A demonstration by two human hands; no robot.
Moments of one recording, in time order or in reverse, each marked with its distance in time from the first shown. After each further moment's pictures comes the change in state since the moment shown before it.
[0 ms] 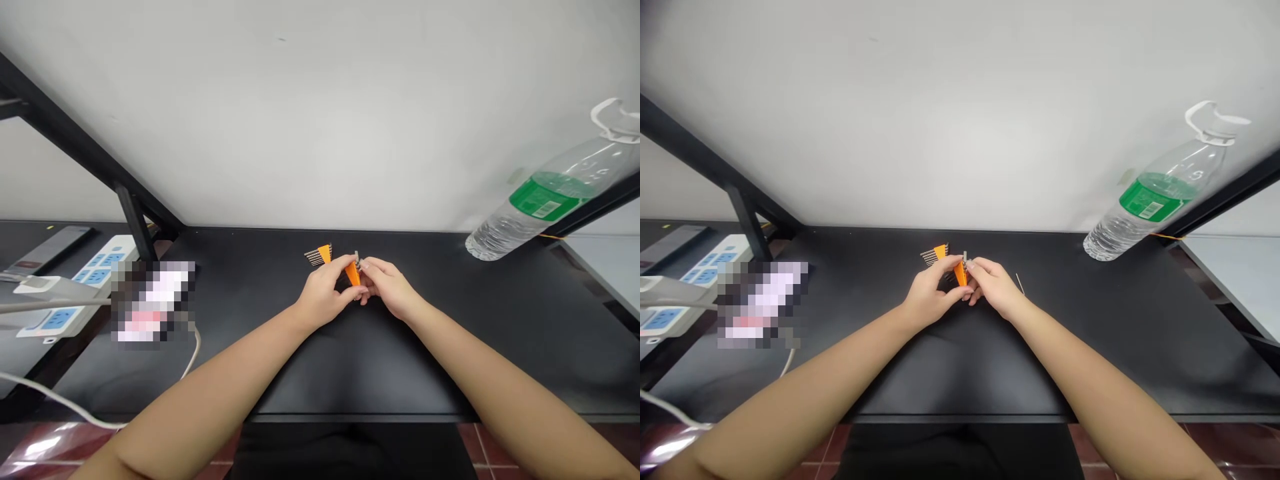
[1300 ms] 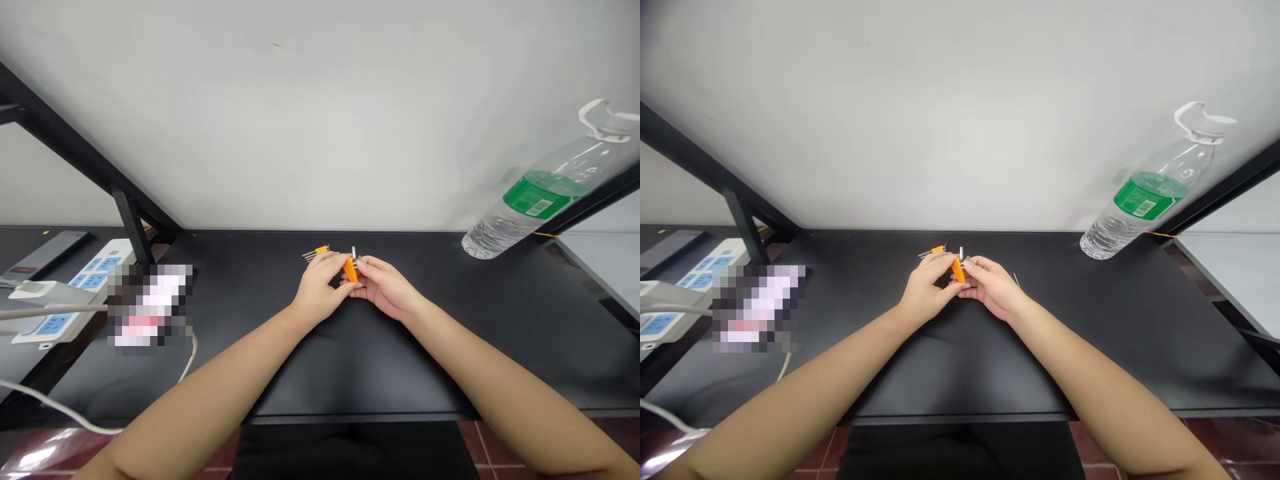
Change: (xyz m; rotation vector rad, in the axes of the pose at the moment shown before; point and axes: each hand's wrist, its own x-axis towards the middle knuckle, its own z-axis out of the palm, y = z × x) left_hand 0.009 0.000 -0.003 0.047 -0.018 -0.035; right_hand -0.002 -0.002 -0.003 0.342 -0.081 0.077
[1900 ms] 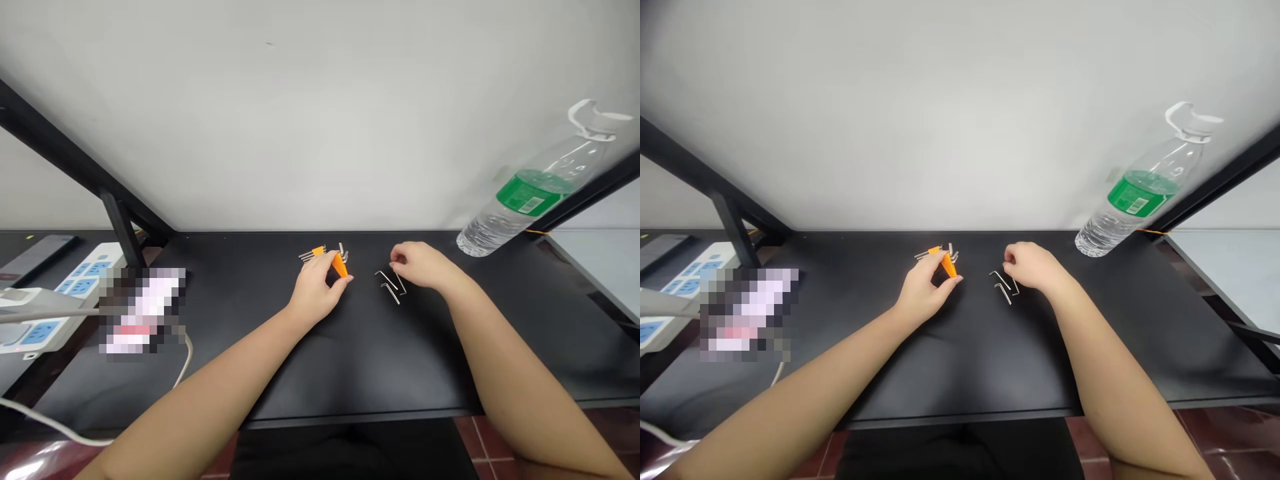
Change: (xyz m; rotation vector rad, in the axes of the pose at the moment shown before) left_hand -0.003 -0.003 0.001 0.089 0.012 -0.118; right_hand -0.008 -0.075 -0.057 -1.761 0.310 -0.061
